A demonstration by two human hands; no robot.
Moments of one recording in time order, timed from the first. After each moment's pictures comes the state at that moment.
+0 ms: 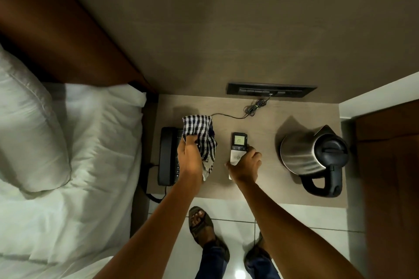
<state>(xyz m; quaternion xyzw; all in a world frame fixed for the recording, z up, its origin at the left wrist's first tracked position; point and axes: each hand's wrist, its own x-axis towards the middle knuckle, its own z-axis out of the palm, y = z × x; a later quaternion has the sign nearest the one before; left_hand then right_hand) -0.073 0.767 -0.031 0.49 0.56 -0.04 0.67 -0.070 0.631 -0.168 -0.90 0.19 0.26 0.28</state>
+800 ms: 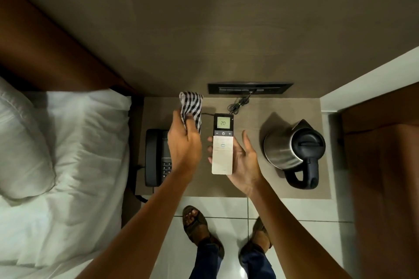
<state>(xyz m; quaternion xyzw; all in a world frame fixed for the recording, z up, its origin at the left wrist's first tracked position) -0.046 0.741 -0.011 0.77 0.33 0.07 0.54 -0.050 0.582 -0.099 -0.30 0.28 0.39 0.82</state>
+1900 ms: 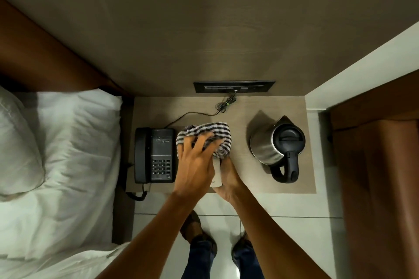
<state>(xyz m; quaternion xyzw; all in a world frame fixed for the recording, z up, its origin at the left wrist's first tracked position) -0.104 0.688 -0.031 0.98 0.03 -0.05 0.21 -0.098 0.575 -0.091 -0.33 0.25 0.38 0.83</state>
